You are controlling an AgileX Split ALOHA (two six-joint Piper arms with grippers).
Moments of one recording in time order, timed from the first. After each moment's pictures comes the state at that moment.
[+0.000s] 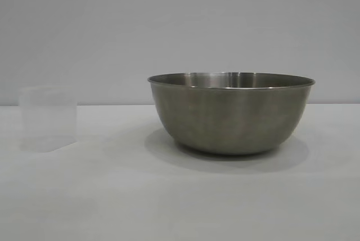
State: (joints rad) left arm 0.05 -0.02 -0.52 -0.06 1.18 0.05; right arm 0.23 -0.02 -0.49 -0.01 1.14 0.02
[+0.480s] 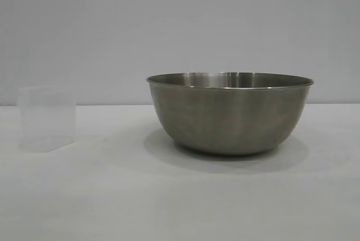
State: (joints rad) left arm 0.05 -0.02 -0.48 -0.04 1.12 0.05; right arm 0.23 -0.02 -0.49 -0.01 1.14 0.02
